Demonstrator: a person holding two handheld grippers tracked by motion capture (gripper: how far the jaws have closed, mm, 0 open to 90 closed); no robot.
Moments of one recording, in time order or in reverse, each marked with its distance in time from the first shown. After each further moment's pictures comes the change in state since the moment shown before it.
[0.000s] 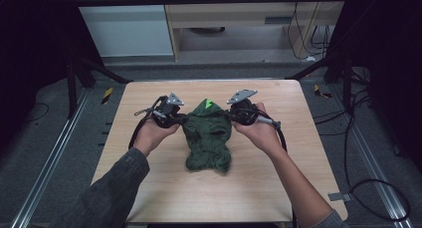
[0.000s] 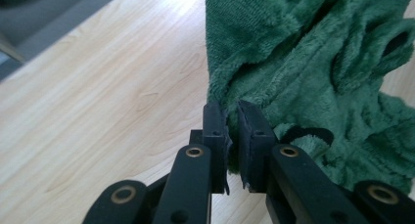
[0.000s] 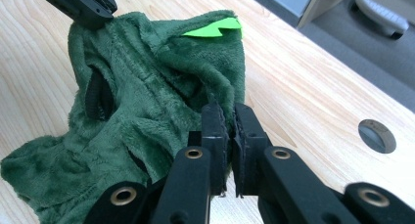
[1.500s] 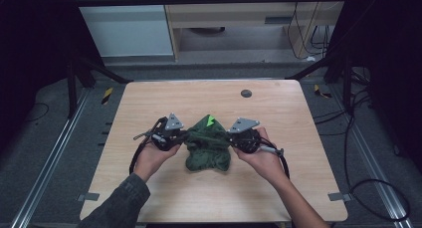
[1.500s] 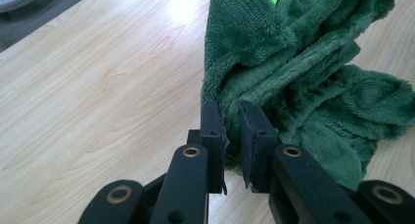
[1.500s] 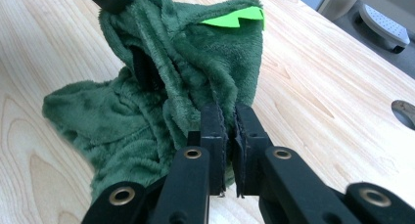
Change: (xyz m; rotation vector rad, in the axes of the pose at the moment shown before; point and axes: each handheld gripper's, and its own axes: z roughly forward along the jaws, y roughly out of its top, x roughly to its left) left arm -0.043 -0.047 0.000 -0.070 -0.006 0.010; right arm 0.048 -0.054 -0.012 -0.029 0.000 -0.066
